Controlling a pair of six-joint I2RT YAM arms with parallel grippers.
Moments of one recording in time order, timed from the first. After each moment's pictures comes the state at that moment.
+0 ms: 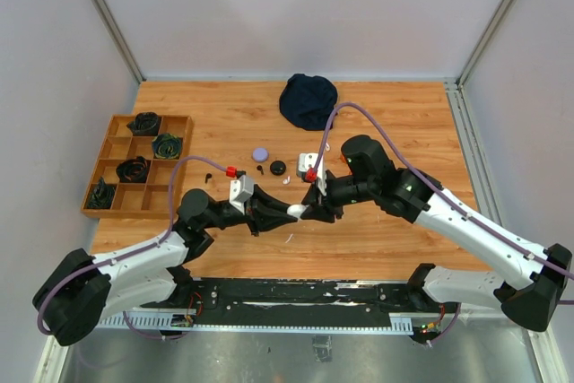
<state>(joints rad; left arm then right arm) -0.73 1.00 0.27 0.95 0.73 -0.31 0.88 1.12 1.09 -0.59 -0.56 -0.33</state>
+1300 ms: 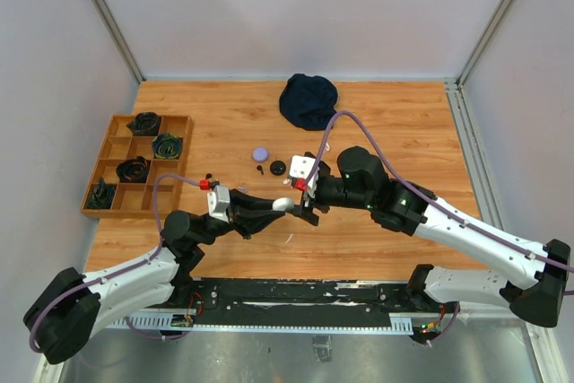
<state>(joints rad) -0.73 0.83 0.10 1.12 0.51 -0.32 1.02 1.10 1.03 -0.32 -0.23 -0.38</state>
